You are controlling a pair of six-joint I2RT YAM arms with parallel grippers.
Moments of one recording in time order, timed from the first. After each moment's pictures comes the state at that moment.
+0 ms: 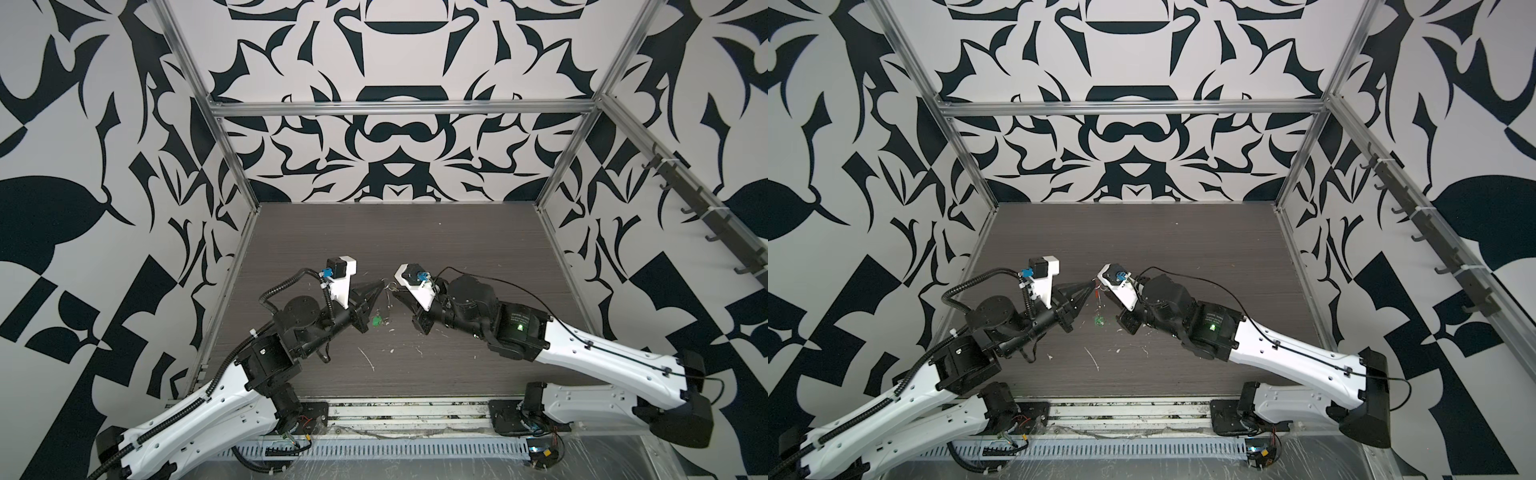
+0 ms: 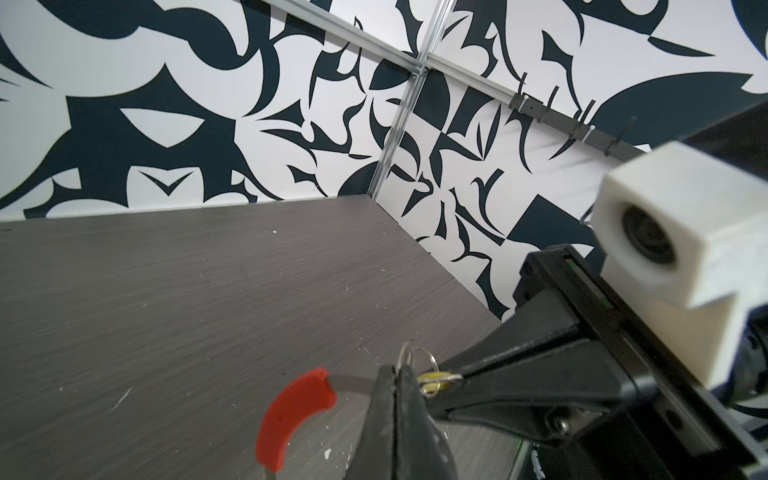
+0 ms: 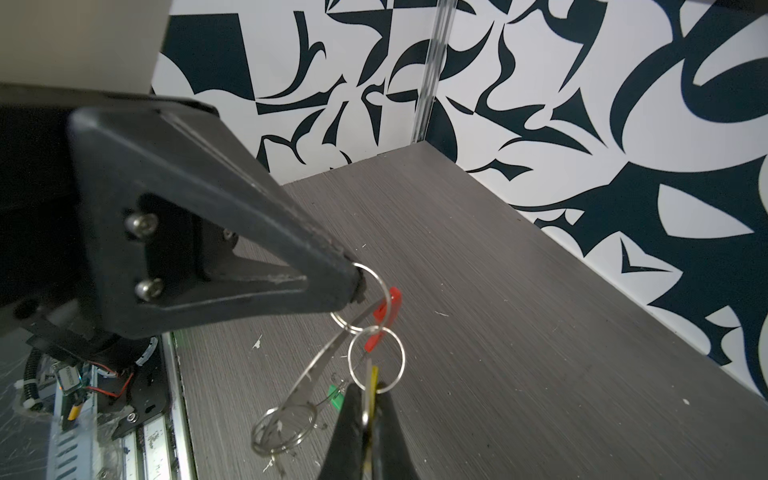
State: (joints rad) left arm -0.95 0.67 0.68 -0.03 -0.08 -0.38; right arm 1.11 1.12 1.03 -0.26 0.10 0.00
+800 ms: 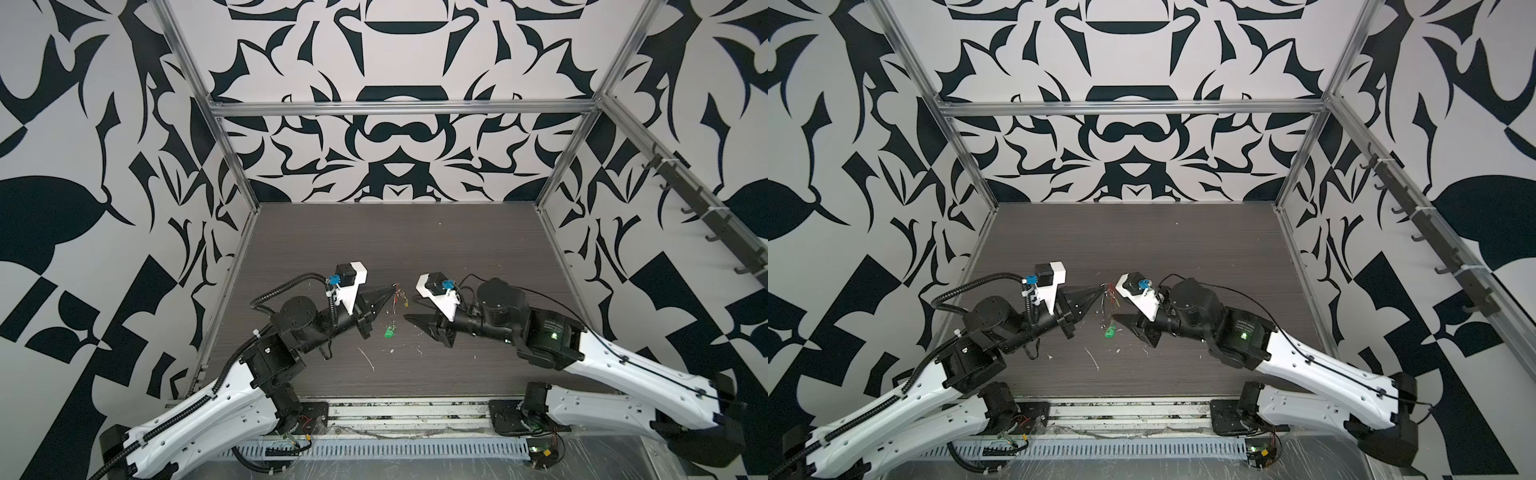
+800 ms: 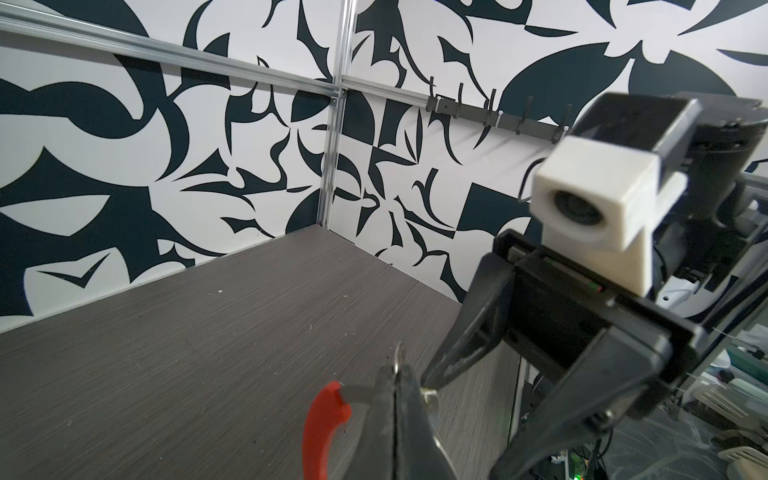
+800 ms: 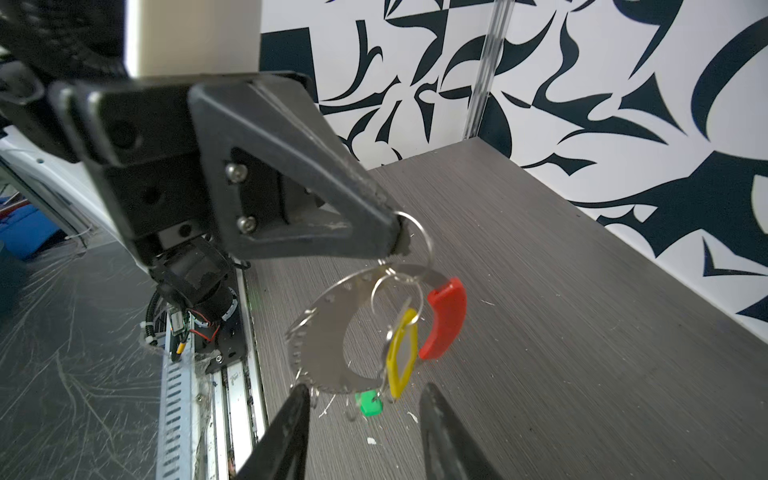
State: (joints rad) left arm -0.94 0.69 0.66 0.09 0.15 -0.23; right arm 1.07 0.93 1.00 -0.39 -0.10 0.00
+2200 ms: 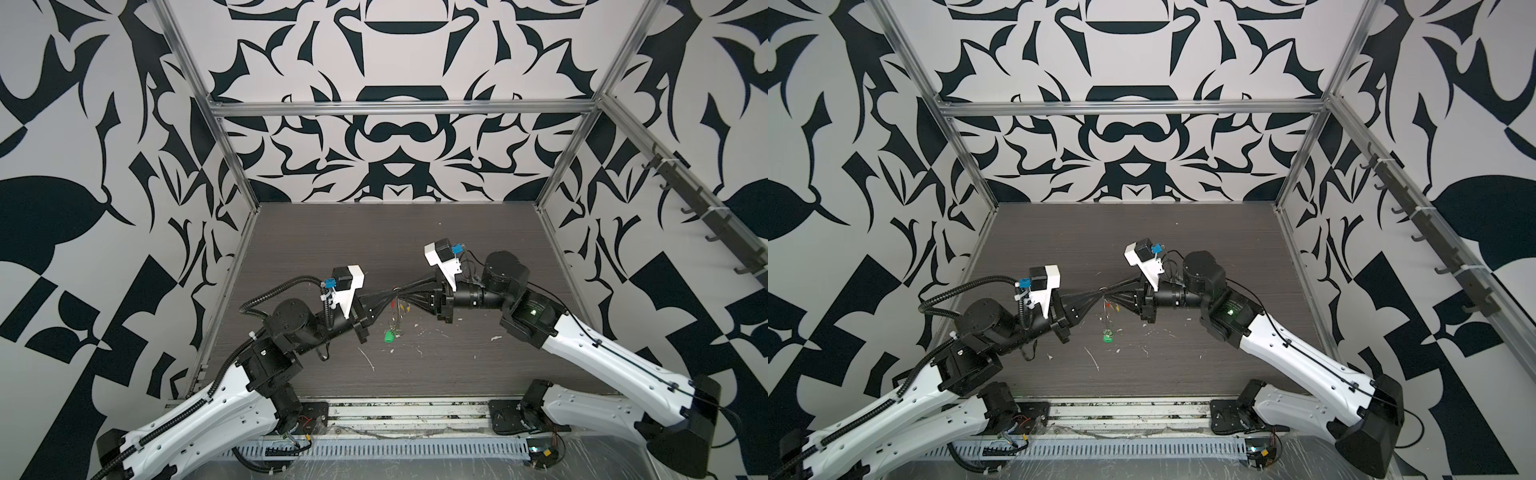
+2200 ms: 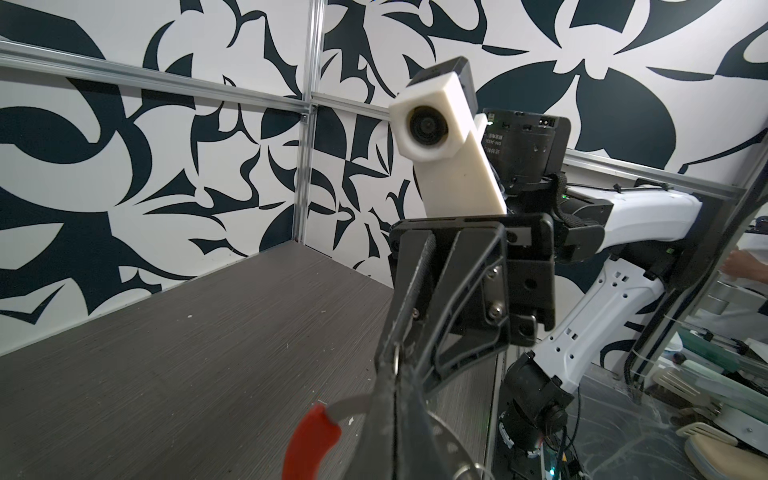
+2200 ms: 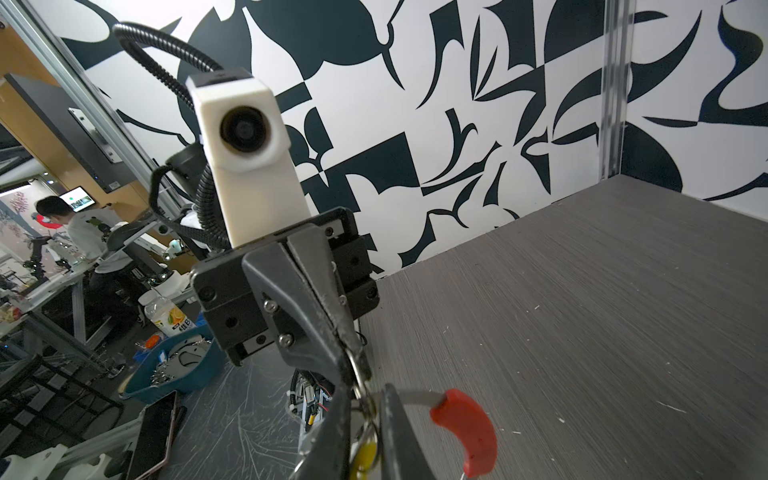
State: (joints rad) left arm -0.94 0.66 0.66 0.12 0.22 -0.23; right arm 0.81 1.06 0.95 0.02 -0.71 0.33
